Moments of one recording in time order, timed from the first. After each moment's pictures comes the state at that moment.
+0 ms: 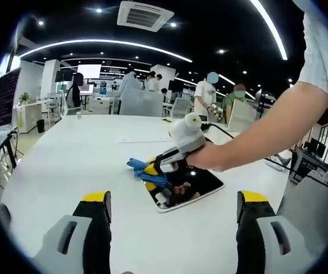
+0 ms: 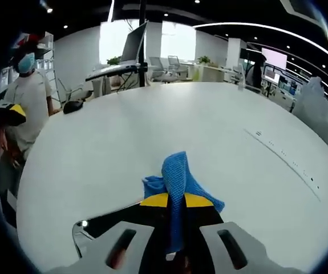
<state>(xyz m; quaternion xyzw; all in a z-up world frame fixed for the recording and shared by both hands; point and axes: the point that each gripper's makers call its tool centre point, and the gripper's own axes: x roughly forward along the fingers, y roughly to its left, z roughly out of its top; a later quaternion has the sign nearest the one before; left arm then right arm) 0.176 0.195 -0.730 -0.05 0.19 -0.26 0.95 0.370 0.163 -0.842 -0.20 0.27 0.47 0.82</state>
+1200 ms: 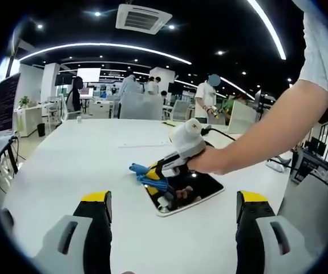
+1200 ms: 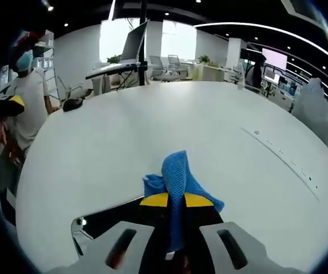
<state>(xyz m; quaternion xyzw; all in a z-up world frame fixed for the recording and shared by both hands) 0.176 0.195 -0.719 -0.05 0.17 -0.26 0.95 0.372 0.158 -0.844 -0.20 0.27 0.46 0.82</state>
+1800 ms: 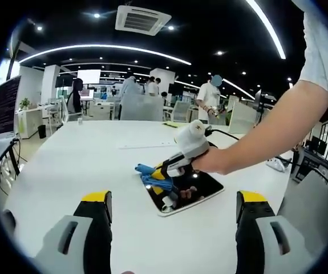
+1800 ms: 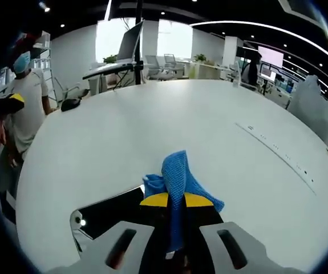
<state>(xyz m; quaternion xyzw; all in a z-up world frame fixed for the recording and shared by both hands) 0.173 0.197 -0.716 -0.04 0.17 -0.25 0.95 0.371 0.142 -0.844 -0.20 0.28 0.45 0.82</state>
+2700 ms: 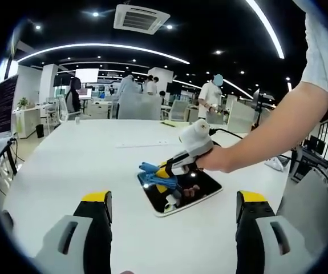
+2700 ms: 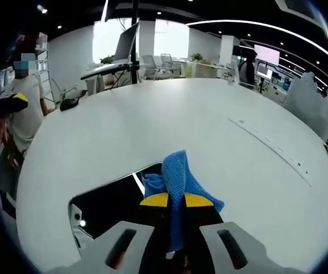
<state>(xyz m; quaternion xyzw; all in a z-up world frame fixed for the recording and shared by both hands) 0.176 0.190 -0.719 -0.04 0.17 -0.26 0.95 0.371 0.120 -0.844 -0.19 0.28 0.44 0.83</state>
